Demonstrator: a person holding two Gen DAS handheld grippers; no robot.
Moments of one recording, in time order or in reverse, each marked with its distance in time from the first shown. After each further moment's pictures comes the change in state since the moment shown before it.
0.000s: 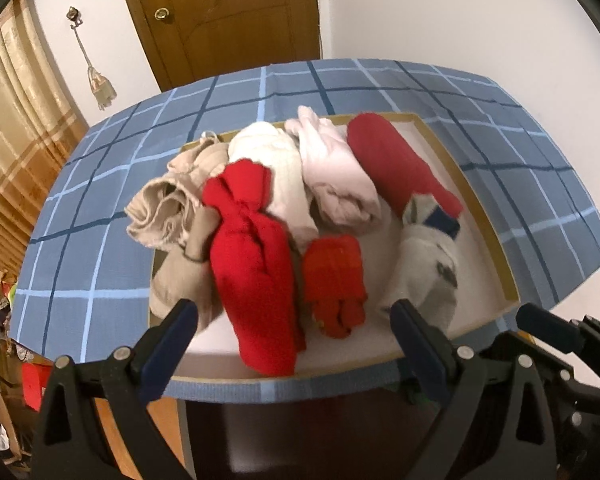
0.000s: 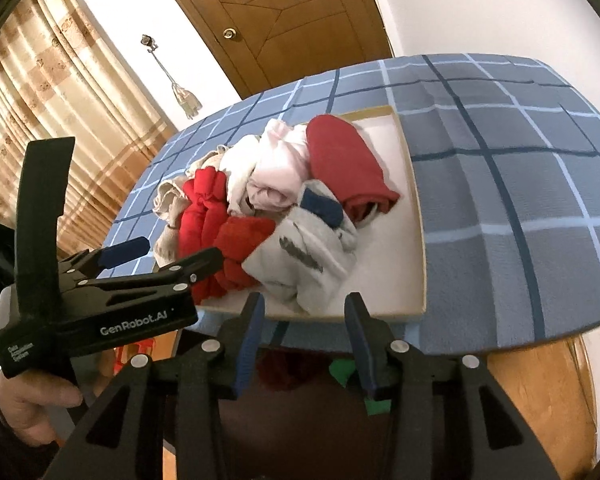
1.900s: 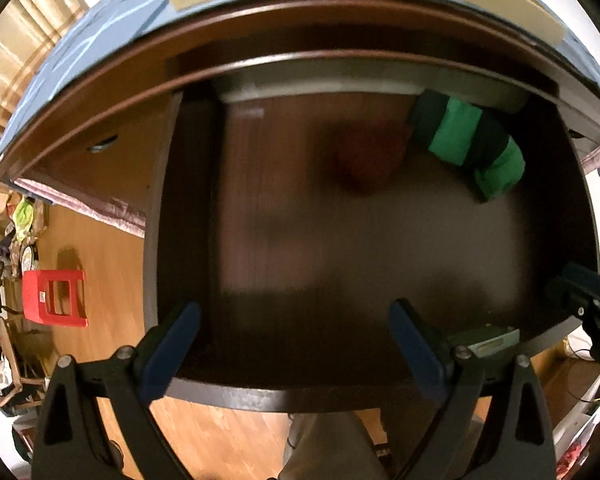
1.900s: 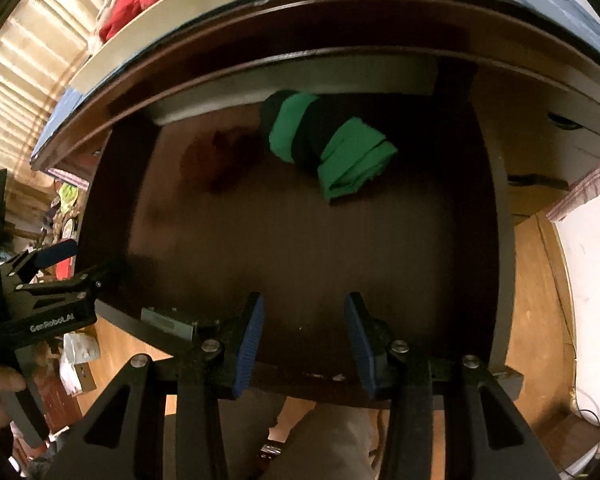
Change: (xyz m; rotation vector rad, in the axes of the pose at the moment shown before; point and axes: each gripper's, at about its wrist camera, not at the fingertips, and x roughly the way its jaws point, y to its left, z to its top) left arm 0.038 0.021 -0.210 -0.059 0.348 0.049; right arm 0.042 -0.031 -0.179 0.004 0.373 -0.136
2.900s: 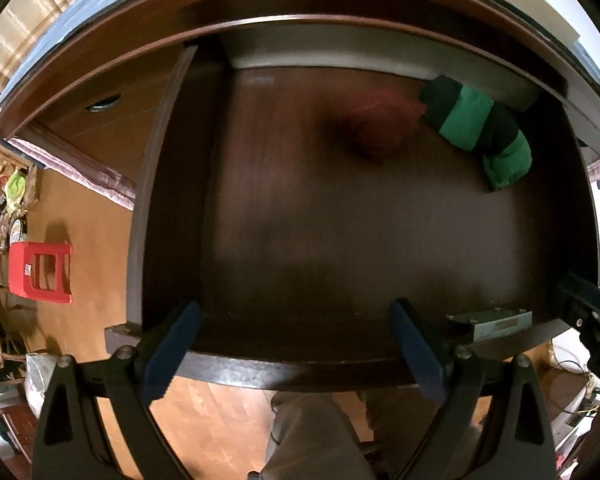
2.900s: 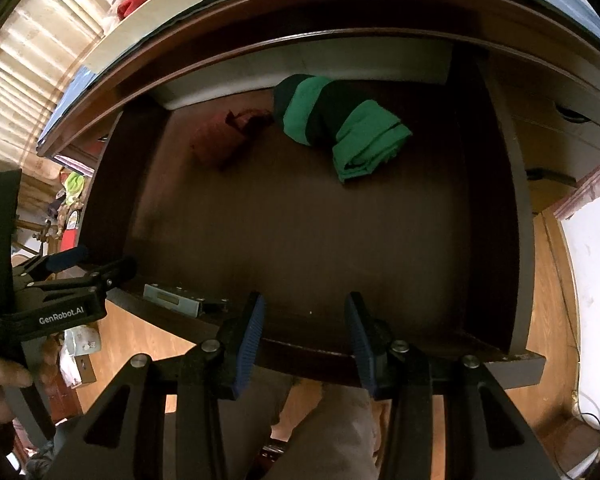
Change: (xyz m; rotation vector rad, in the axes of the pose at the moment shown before) left arm 0.010 0.011 -0.016 -0.071 0.028 -0.042; right arm 0.009 0.008 -0.005 -0.017 0.008 0.019
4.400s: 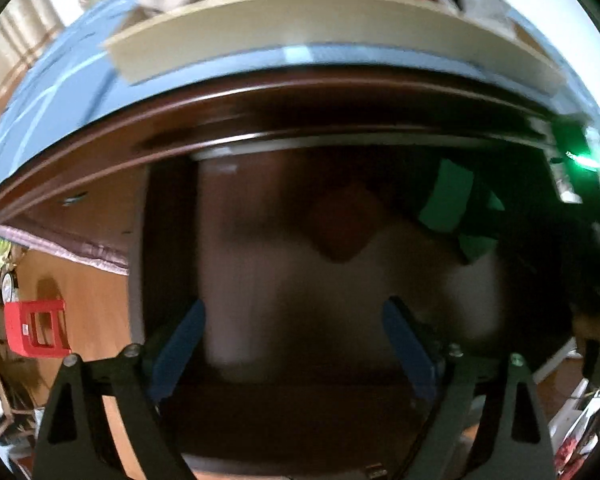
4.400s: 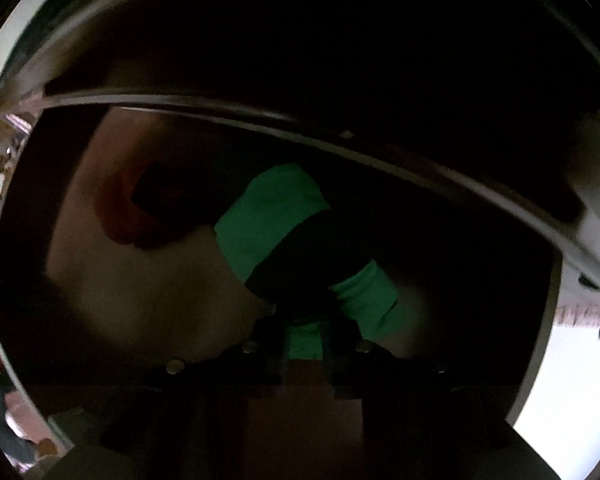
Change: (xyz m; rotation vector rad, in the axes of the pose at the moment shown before) left arm -0.009 -0.017 0.081 0.132 -0.065 -0.054; right arm 0.071 0.008 0.122 -0.240 0.060 -0.188
